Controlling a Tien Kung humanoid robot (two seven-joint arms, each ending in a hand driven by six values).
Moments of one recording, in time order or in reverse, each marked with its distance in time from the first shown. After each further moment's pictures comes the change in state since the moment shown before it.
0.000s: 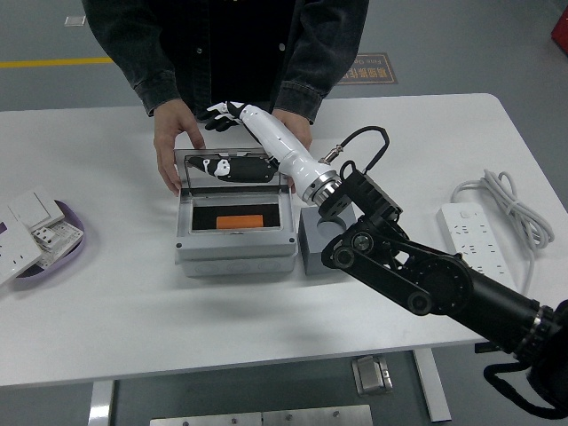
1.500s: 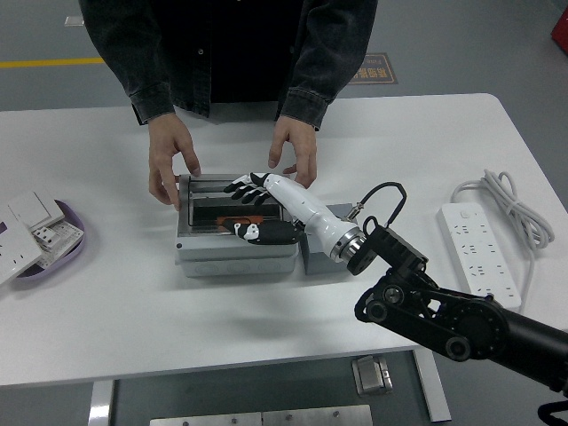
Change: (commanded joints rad) left arm 0.006 -0.005 0.043 0.000 -0.052 0.004 -0.017; right arm -0.164 -0.157 -0.129 0.173 0.061 -0.045 0.024
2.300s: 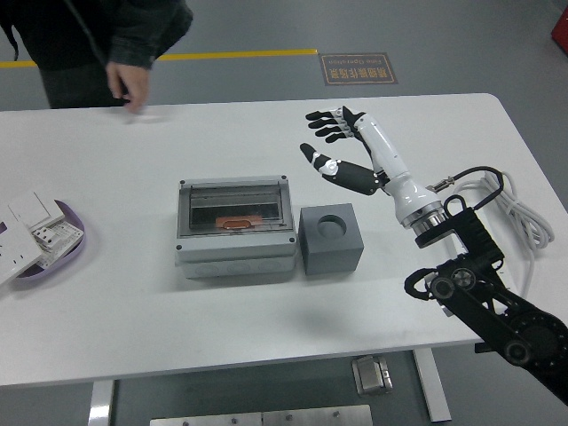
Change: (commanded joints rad) left arm 0.022 -0.006 0.006 0.000 -0.016 0.006 0.006; right arm -0.293 -0.036 0.507 0.158 0.014 0.050 0.134
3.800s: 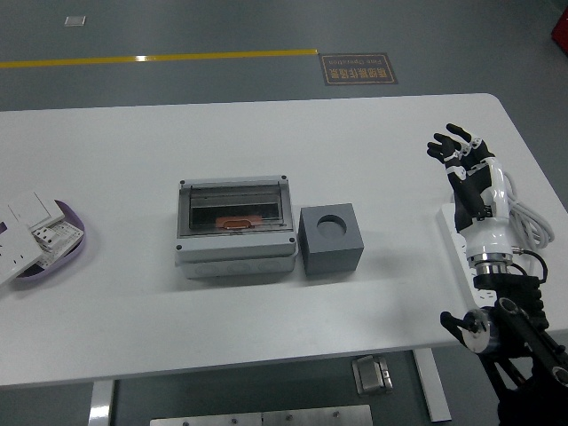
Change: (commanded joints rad) left arm 0.020 0.016 -0.013 0.000 -0.063 0.014 -0.031; right arm -0.253 0.129 0.307 -0.123 0.519 0.120 0.336
